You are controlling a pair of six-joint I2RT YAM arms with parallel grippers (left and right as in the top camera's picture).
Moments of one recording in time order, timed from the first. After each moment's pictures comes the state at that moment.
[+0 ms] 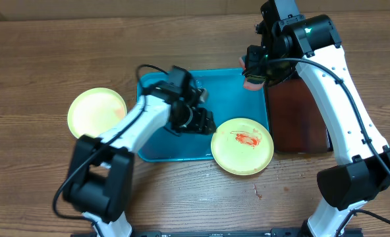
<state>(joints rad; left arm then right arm) -0.44 1.89 1.24 -0.70 0.51 -0.24 0.31 1.91 2.05 -1.38 -0.16 0.39</state>
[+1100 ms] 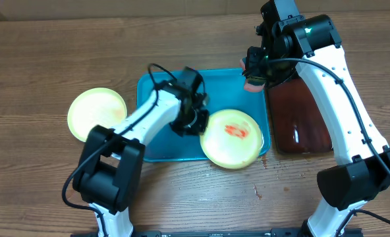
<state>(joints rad) -0.44 1.95 1.34 -0.85 0.34 -0.28 0.31 1.91 2.05 -1.40 -0.16 0.39</state>
